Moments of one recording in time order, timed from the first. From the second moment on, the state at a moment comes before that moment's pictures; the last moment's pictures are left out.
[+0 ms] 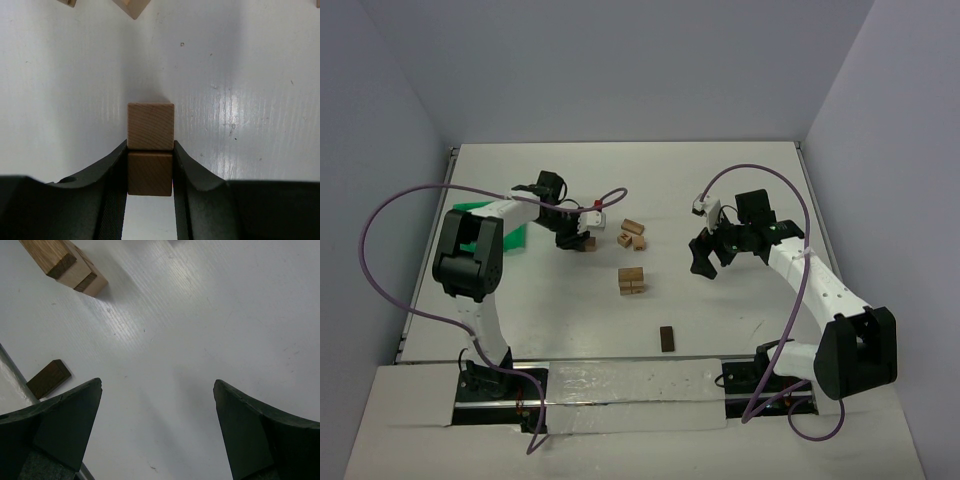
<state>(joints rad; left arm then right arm) -0.28 1.95 1.30 -0.66 0.63 1.27 0.22 1.23 0.89 -0.63 -0.56 -0.48</state>
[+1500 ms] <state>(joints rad) -0.61 1.50 1.30 -0.72 0.58 0.71 0.16 1.21 0.89 -0.61 -0.54 -0.42</state>
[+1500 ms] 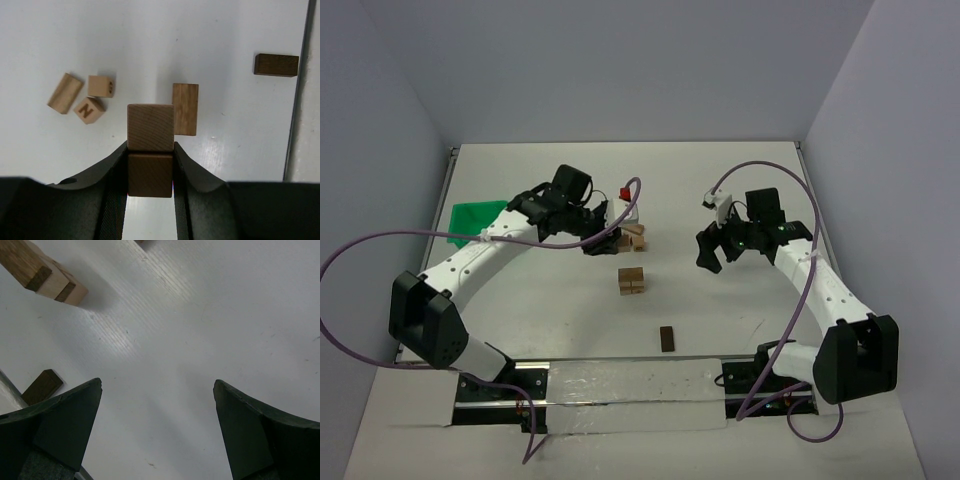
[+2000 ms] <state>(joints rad) -0.75 1.50 1.19 -0.67 0.47 0.53 0.13 1.21 0.89 -0.59 -0.51 -0.37</state>
